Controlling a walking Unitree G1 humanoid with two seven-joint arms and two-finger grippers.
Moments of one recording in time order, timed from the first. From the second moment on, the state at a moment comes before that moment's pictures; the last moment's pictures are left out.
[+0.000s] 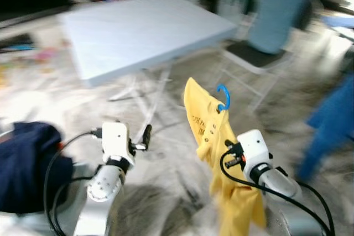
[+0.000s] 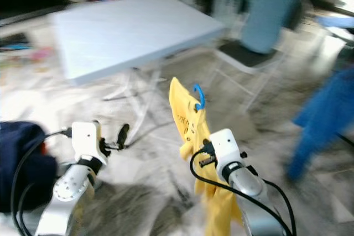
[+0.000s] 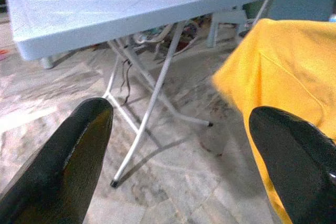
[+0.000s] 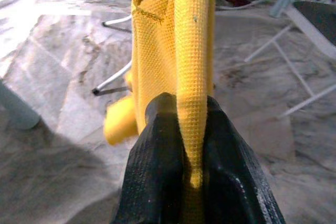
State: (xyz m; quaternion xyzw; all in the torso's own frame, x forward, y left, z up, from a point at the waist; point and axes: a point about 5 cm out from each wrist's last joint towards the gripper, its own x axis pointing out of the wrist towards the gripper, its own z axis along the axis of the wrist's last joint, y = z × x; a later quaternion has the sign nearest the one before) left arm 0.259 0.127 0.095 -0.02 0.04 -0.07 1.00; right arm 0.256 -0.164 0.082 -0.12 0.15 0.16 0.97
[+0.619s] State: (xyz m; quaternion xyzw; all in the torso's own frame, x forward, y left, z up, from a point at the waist) left arm 0.263 0.118 0.096 -0.03 0.04 -0.09 0.99; right arm 0.260 -0.167 0.083 -0.10 0.14 0.14 0.98
